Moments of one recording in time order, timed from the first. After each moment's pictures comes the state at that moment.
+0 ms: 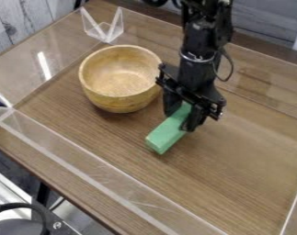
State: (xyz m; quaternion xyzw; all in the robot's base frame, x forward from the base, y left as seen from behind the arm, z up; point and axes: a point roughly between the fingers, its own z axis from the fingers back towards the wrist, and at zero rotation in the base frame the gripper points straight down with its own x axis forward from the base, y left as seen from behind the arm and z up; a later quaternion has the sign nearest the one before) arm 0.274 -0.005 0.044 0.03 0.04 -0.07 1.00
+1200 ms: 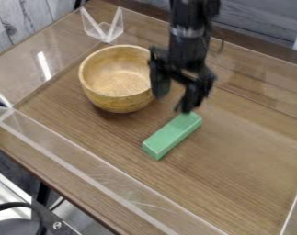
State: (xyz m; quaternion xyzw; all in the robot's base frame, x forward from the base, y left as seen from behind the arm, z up) arm 0.276 0.014 0.085 0.00 0.05 -0.05 1.00
